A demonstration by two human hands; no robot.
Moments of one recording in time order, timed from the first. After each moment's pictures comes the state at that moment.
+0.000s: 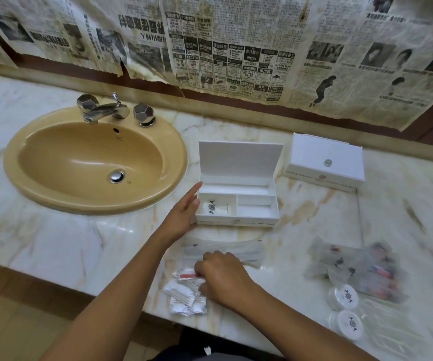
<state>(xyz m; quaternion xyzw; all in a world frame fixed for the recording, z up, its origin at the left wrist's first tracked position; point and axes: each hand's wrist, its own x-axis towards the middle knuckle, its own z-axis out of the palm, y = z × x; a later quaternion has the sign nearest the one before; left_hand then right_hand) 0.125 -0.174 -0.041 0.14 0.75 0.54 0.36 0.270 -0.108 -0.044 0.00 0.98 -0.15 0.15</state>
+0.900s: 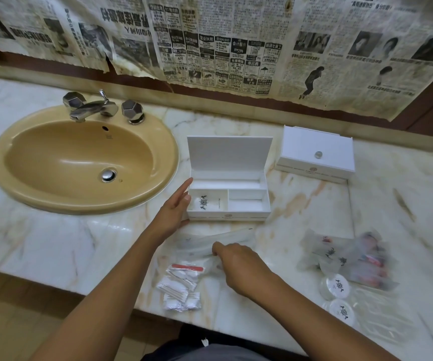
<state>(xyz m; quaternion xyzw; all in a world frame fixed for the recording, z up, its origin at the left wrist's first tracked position) 0.121 -0.174 -0.051 0.14 0.74 0.55 0.36 0.293 -0.070 -0.033 0.10 0.96 -0.21 0.18</state>
